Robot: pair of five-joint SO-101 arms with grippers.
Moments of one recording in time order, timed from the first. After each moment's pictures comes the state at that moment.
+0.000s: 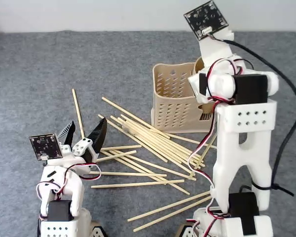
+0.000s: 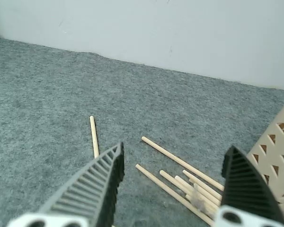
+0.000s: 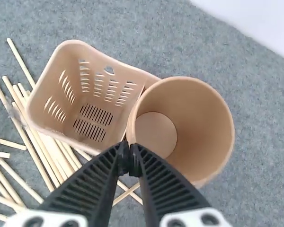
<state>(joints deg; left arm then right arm) -5.0 -103.2 96.8 37.4 18.9 -7.7 -8.3 -24.0 91.5 21.1</state>
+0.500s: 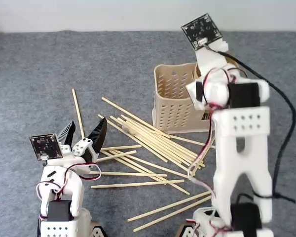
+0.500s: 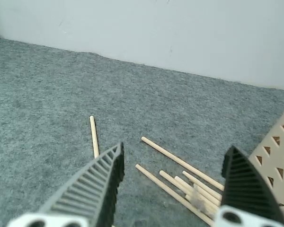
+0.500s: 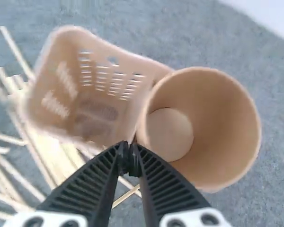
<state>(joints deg) -5.0 -103.2 96.8 37.4 18.9 -9.5 -17.3 -10.3 87.0 21.0</state>
